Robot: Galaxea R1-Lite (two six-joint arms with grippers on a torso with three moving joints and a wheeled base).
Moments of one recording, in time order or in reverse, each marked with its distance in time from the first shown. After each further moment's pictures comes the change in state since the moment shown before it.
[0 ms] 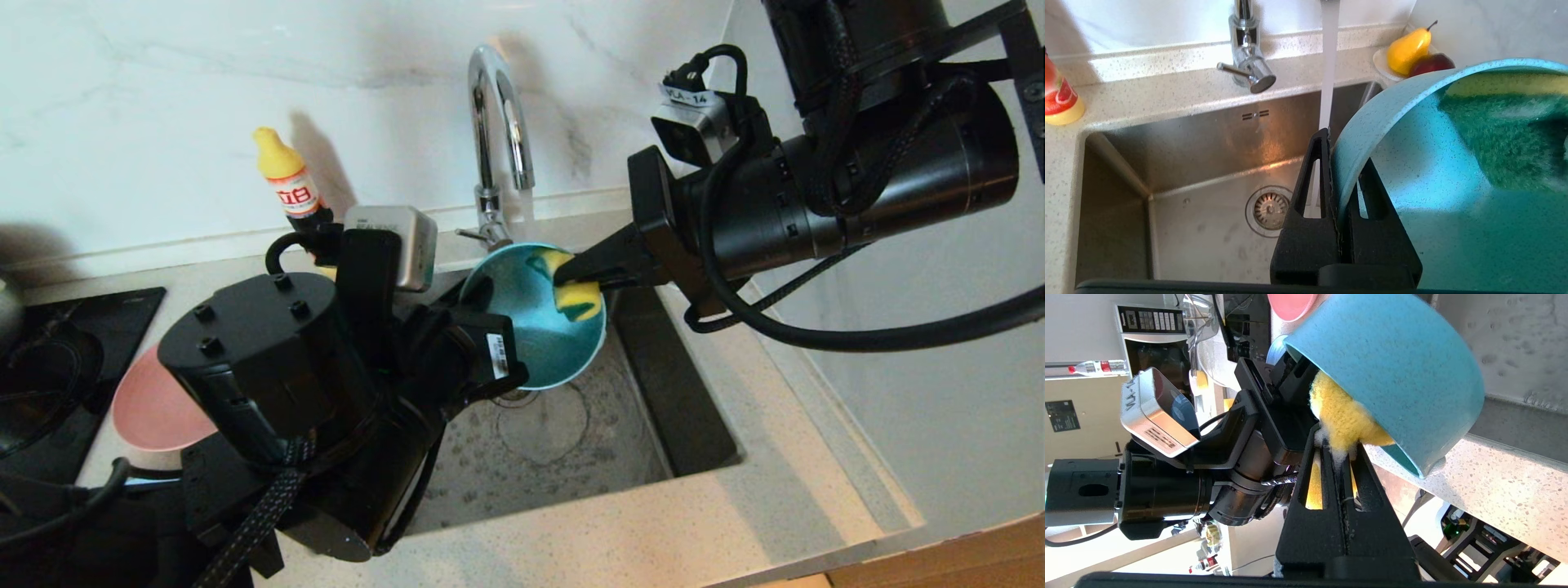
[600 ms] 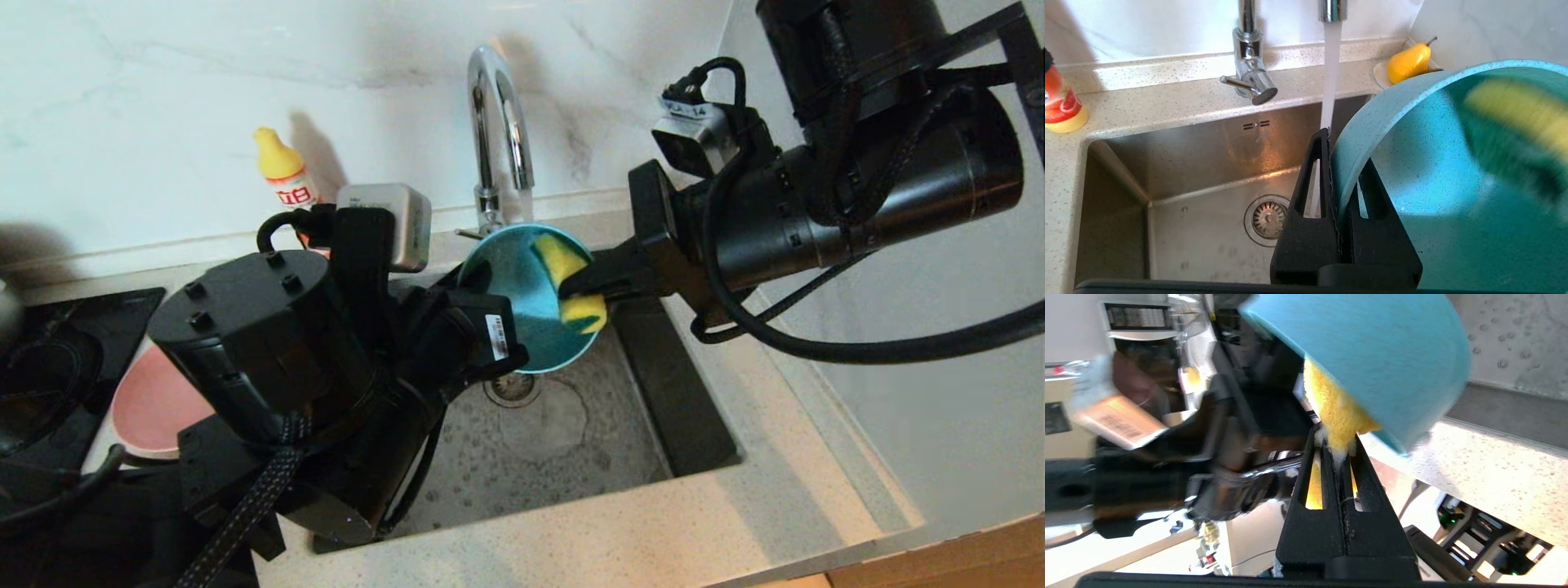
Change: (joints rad) left arm 0.005 -0.003 -0.039 0.017 0.005 -0.003; right arm 0.005 -0.005 0.002 0.037 -0.012 0.001
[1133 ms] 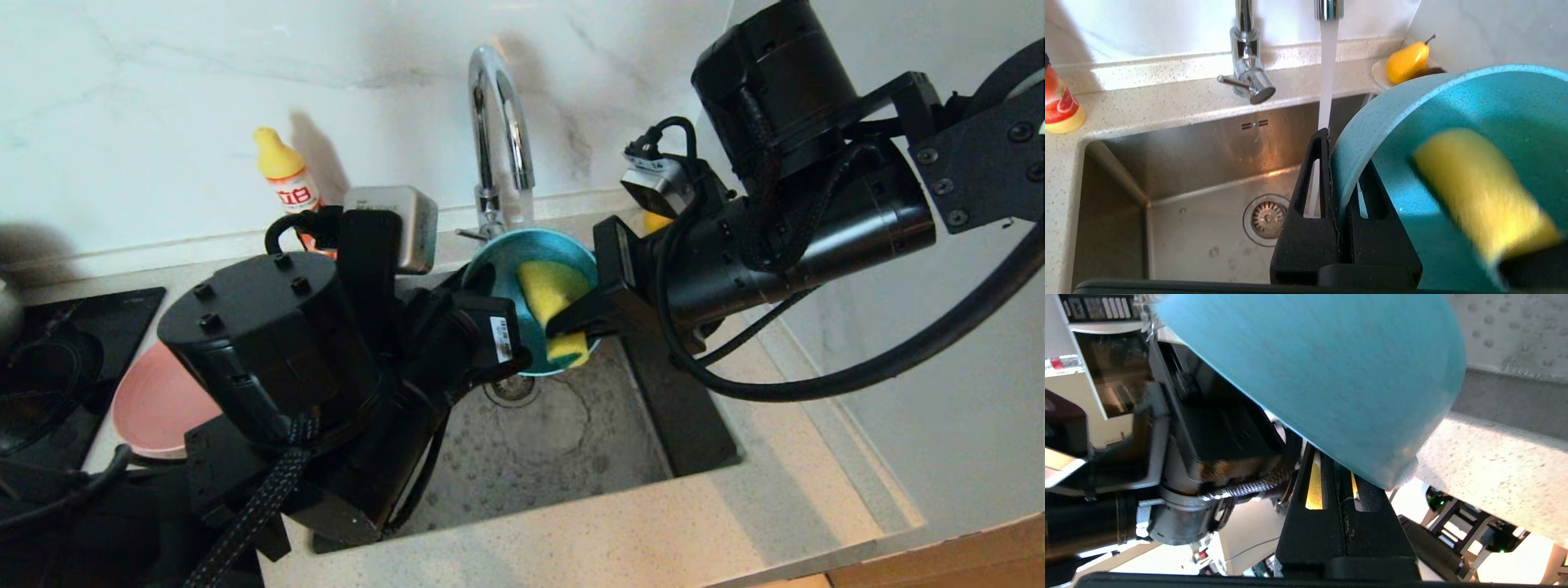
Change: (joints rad) left arm -0.004 0.005 -0.006 0.000 0.000 0.002; right arm 0.018 0.059 0.021 0.009 -0.034 -0.006
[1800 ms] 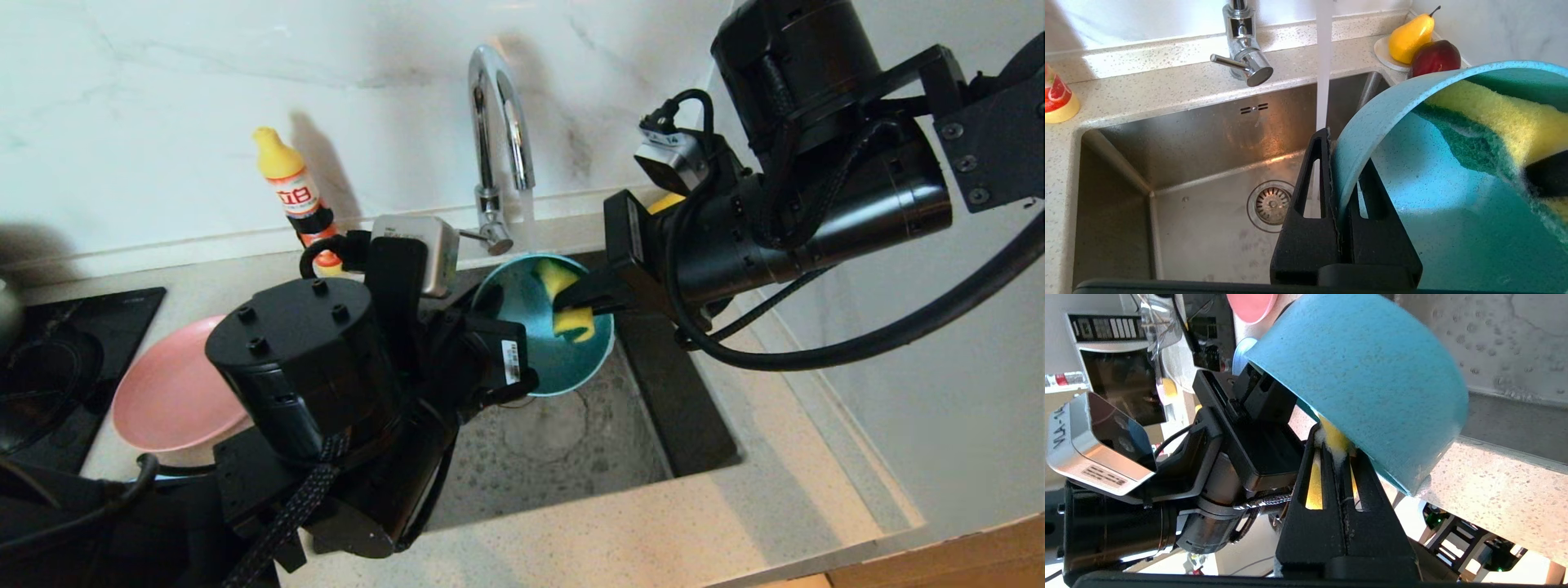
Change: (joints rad) left arm -0.006 0.029 0.022 0.002 0.001 0.009; right arm -0.018 -0.006 -0.028 -0.014 -0.031 -0.004
